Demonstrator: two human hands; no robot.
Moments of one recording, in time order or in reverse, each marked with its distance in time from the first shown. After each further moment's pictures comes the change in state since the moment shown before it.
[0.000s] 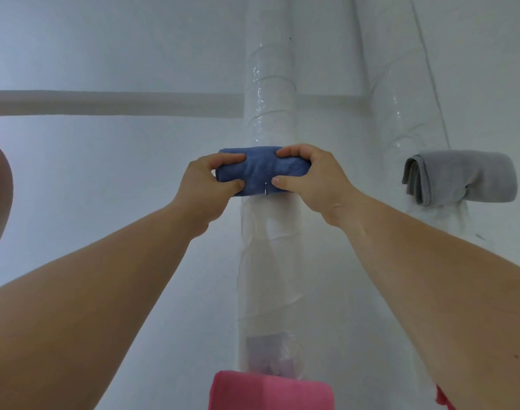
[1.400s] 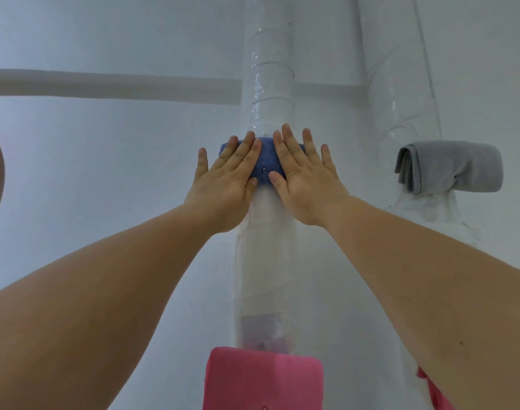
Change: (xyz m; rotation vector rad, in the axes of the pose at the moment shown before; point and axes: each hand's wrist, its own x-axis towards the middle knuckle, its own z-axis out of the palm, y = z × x) left_hand -0.010 -0.020 0.018 1.040 -0.191 0.368; right_hand -0.017 0.015 0.006 -1.106 -0.168 -0.190
